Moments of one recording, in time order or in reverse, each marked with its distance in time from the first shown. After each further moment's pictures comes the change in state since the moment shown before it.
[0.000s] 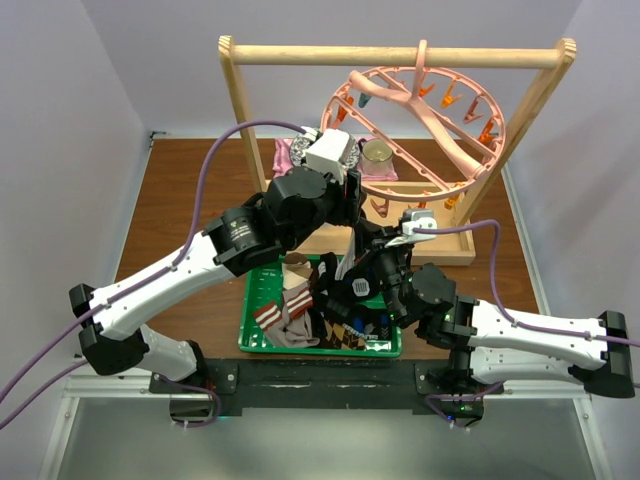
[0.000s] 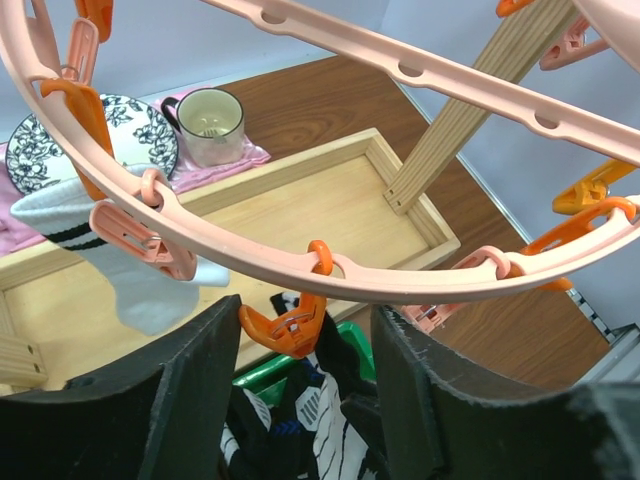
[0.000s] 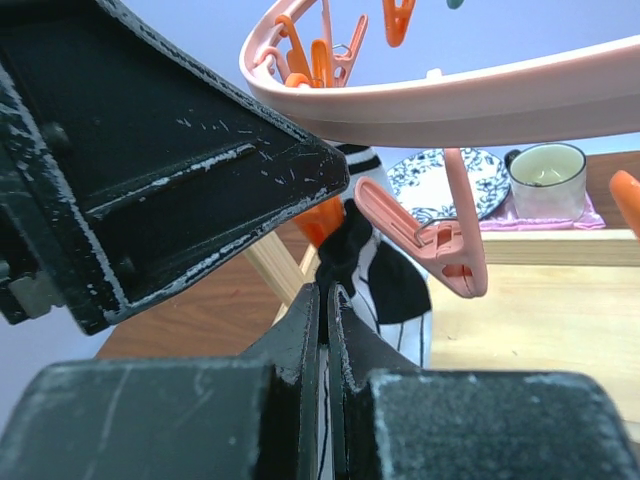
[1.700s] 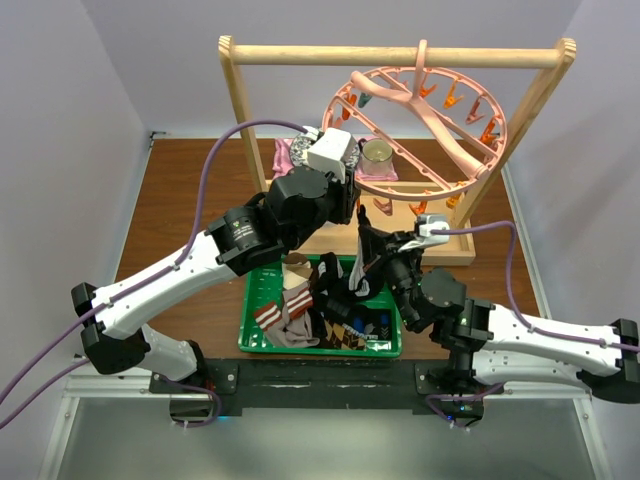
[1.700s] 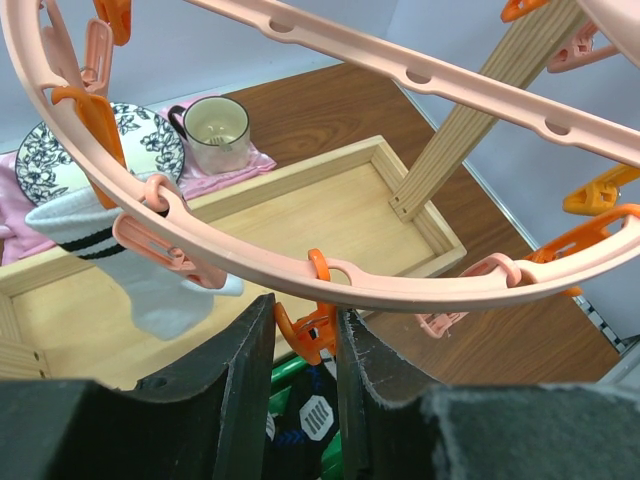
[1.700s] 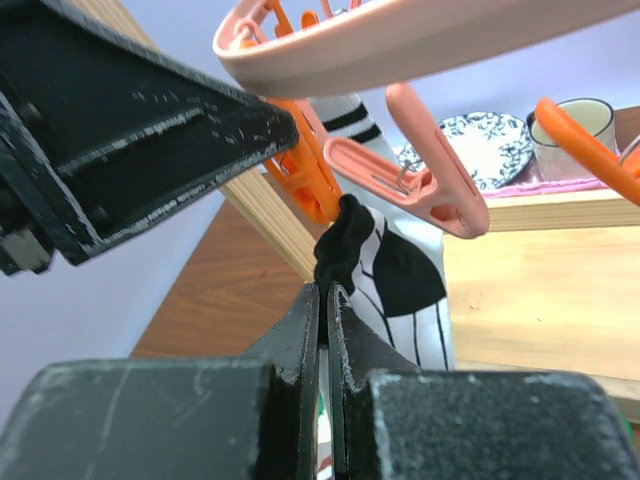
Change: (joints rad) left arm 0.000 0.010 0.001 0.021 -0.018 0.016; right arm 0.000 -0.108 -0.030 -0.155 -0.029 0.176
